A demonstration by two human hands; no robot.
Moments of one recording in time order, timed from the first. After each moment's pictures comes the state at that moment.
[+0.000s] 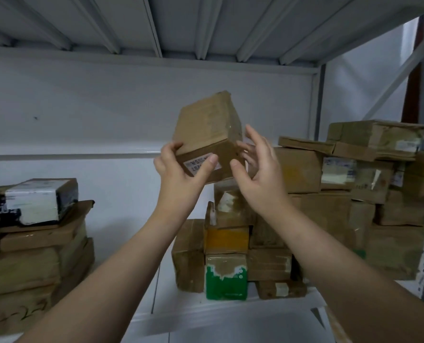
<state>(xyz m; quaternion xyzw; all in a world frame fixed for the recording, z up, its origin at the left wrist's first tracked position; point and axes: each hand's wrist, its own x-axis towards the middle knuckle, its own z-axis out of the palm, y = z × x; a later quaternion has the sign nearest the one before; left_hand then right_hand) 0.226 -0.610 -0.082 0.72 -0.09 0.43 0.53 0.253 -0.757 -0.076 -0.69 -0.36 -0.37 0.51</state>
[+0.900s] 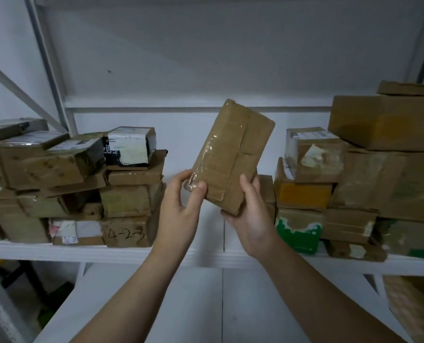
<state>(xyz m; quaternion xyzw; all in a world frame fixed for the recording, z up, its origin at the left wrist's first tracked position) 0.138 -0.496 -0.194 0.72 0.01 0.42 0.56 0.201 -0.611 -0.202 -0.55 -0.30 0.07 0.78</state>
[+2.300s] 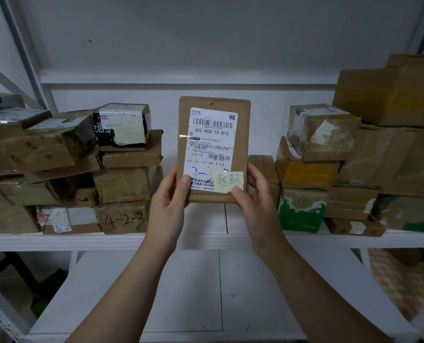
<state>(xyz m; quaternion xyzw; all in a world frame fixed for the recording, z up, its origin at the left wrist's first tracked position) 0.137 -0.460 -0.225 0.67 0.00 0.32 0.67 0.189 -0.602 -0.236 -0.61 -0.27 -0.08 0.74</state>
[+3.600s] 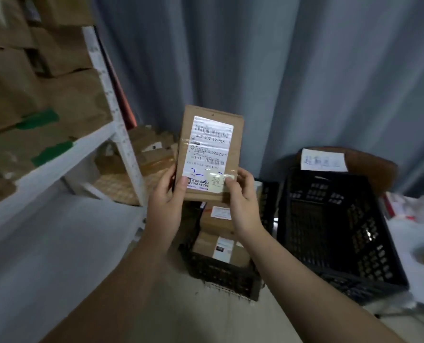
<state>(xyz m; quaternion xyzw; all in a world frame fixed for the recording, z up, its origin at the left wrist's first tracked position) 0.069 -0.930 -0.344 0.66 -0.38 -0.16 0.63 -0.044 -1.019 -0.357 -0.55 0.33 -0.44 0.63</state>
